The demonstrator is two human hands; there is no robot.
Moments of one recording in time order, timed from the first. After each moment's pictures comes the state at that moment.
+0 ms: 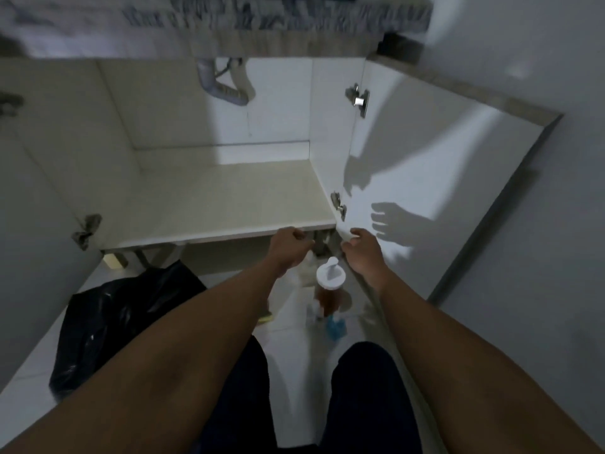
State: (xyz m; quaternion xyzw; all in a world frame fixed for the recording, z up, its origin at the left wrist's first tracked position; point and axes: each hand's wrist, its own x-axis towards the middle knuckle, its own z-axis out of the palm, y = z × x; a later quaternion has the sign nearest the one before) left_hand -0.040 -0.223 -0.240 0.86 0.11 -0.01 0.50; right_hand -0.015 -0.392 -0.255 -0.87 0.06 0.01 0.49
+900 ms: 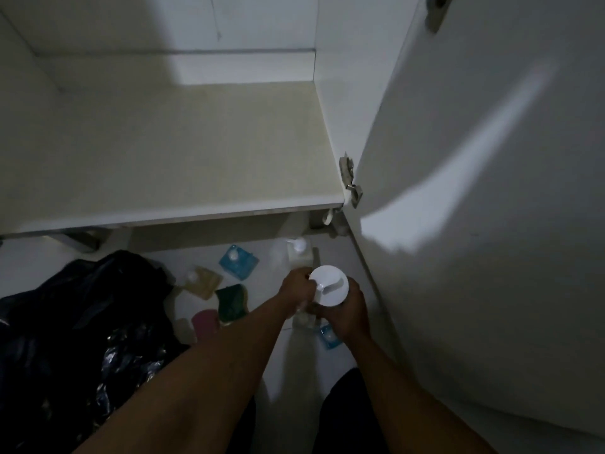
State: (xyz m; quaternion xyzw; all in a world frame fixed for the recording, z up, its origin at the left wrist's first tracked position) left_hand 0.101 -0.259 -0.446 0.81 0.22 -0.25 0.49; right_hand 0.067 -0.388 -0.451 -0.84 0.16 0.14 0.50
